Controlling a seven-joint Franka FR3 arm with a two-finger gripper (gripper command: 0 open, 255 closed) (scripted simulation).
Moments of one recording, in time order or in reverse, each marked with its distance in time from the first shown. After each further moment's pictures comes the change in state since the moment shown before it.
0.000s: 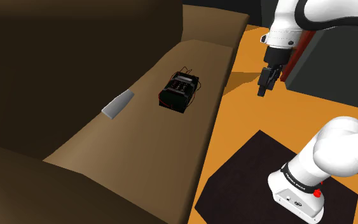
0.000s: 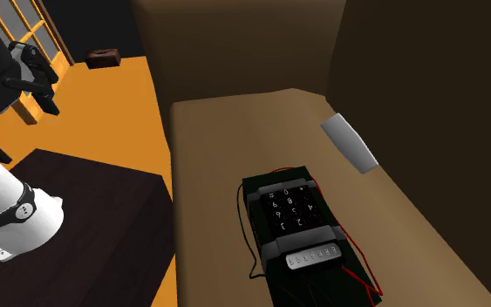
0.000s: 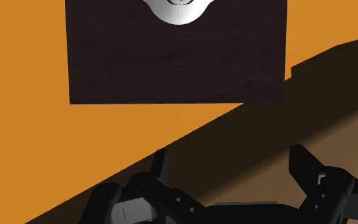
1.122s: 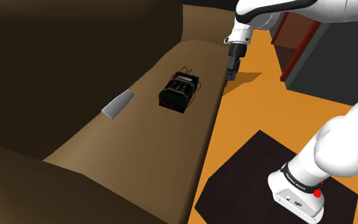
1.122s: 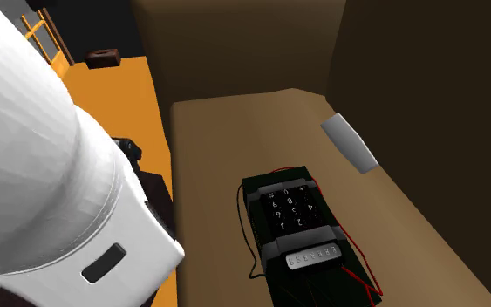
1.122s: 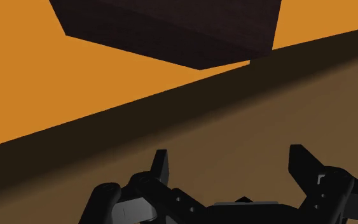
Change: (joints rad) arm 0.035 0.699 -0.261 0.458 0.178 0.076 -0.515
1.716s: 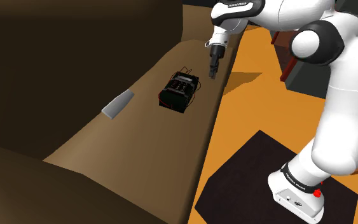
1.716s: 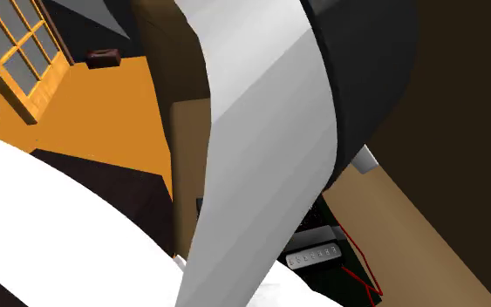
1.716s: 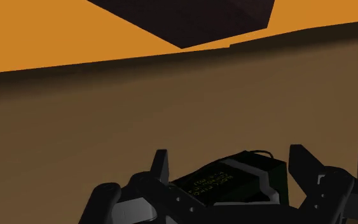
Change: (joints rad) arm -0.085 0.480 0.005 0.493 0.203 -0.178 -0.231
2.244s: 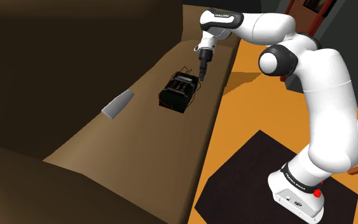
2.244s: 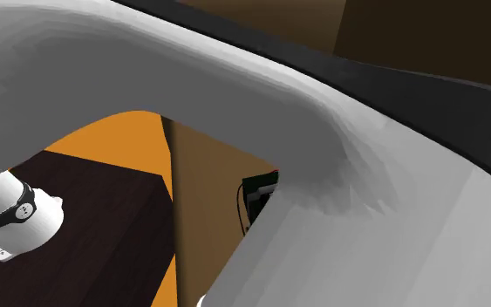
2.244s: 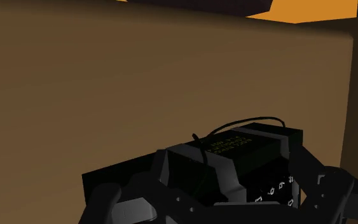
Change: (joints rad) arm -0.092 0.343 0.067 0.434 0.102 -0.158 -0.033
